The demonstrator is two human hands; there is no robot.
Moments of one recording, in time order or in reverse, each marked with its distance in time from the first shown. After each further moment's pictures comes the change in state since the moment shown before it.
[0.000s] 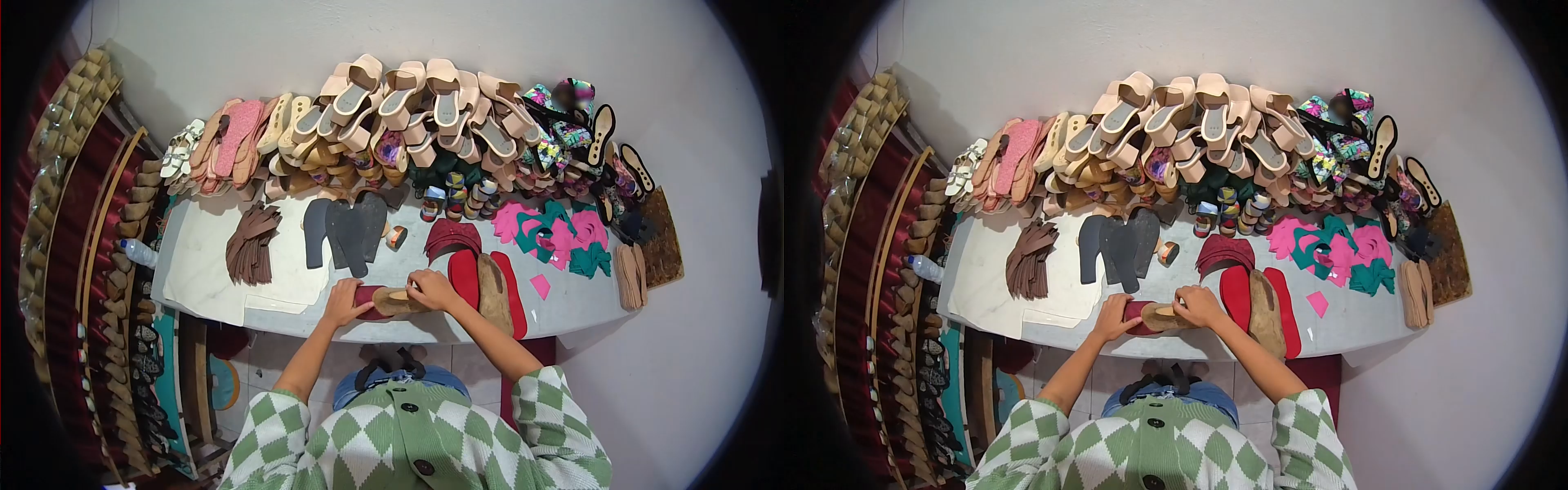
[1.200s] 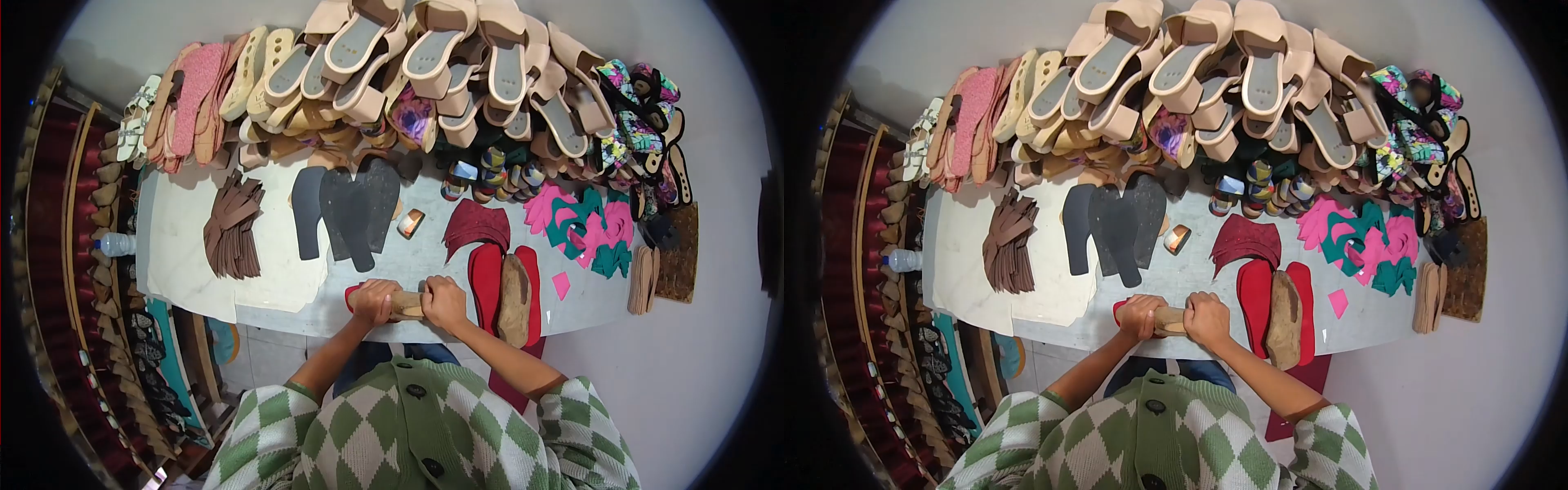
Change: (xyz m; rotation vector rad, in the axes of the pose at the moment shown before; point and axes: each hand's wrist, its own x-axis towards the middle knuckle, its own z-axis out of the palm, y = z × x) left_hand 0.048 0.014 0.039 -0.356 0.027 0.057; right_hand 0.025 -0.014 0.017 0.001 0.054 0.423
